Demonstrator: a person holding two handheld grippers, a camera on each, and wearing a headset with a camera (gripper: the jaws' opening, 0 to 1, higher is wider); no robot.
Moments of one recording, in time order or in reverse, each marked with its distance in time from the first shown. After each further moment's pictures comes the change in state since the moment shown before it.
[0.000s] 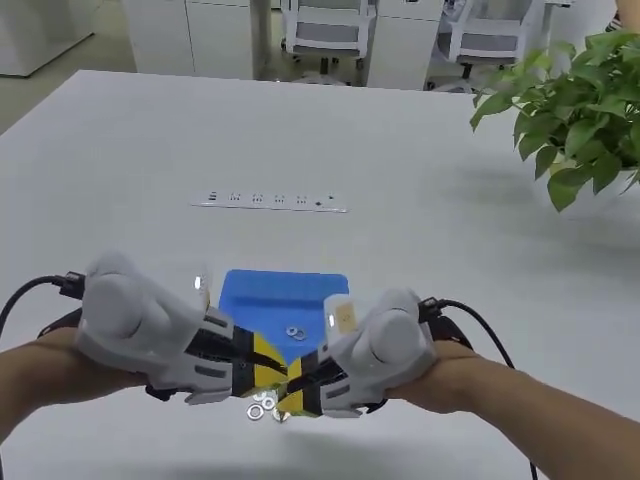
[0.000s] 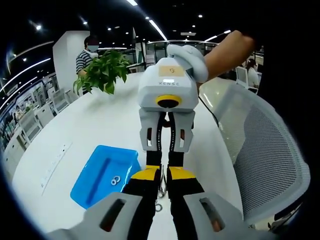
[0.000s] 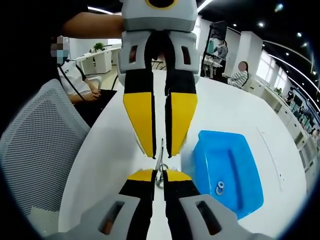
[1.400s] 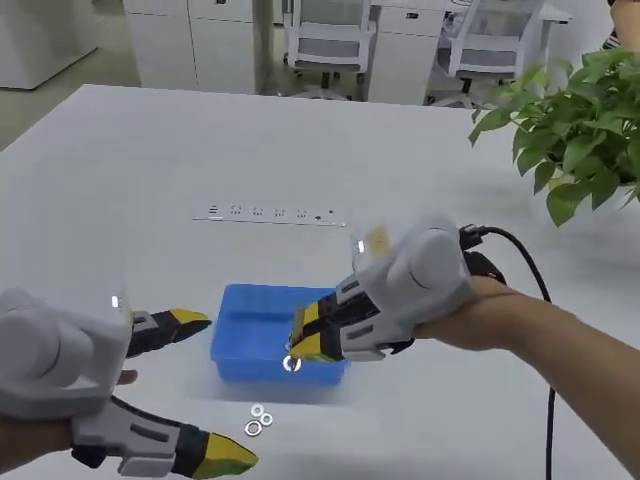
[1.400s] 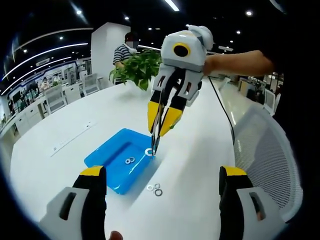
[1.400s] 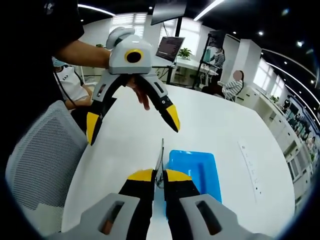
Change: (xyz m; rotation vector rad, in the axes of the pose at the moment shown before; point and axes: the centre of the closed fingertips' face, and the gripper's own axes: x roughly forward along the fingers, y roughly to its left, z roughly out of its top) left arm -0.042 0.006 -0.015 -0.233 -0.042 0.228; right arm -0.063 -0.046 0.050 -0.038 -0.041 -0.048
